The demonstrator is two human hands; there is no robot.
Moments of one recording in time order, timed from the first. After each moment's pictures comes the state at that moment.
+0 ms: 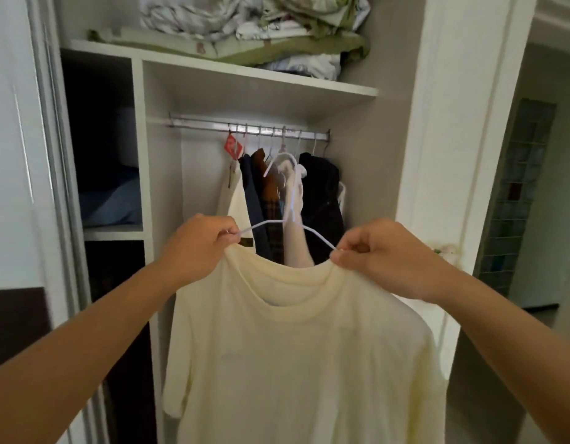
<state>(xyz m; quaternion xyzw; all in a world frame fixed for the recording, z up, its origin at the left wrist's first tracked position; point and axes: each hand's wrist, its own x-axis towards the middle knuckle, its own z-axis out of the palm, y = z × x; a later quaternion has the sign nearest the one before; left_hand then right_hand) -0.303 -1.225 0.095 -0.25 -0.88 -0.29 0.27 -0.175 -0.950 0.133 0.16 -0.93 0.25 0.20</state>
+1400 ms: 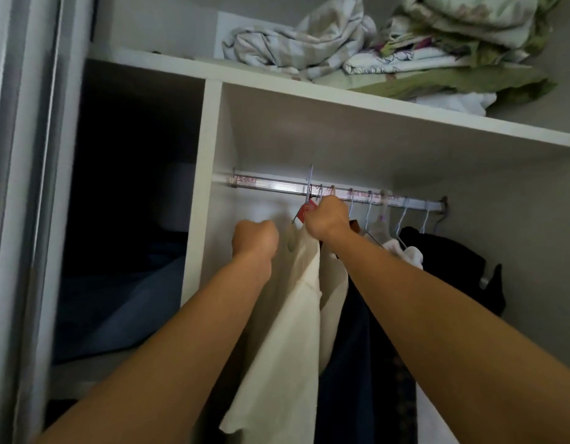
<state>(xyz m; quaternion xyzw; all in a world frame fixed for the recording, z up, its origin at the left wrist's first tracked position) -0.656 -1.281 0.210 0.01 -0.63 -0.74 0.25 -0.640 -1.160 0.265 0.04 -0.88 0.33 0.34</state>
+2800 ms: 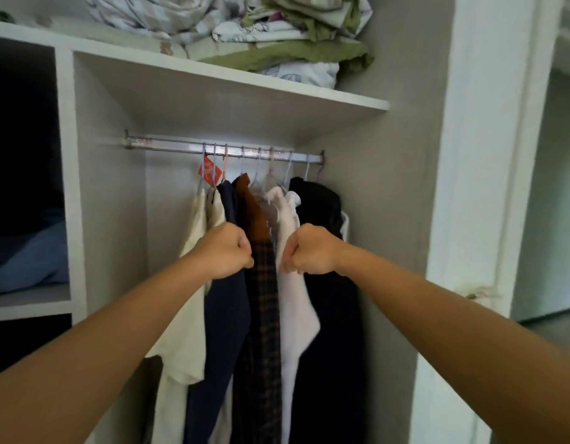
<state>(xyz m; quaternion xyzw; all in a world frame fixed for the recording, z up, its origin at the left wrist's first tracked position) -0.472 -1.164 0.148 -0.19 -0.91 -0.34 0.16 -0.437 -0.981 0.164 0.10 -0.97 0.18 0.12</state>
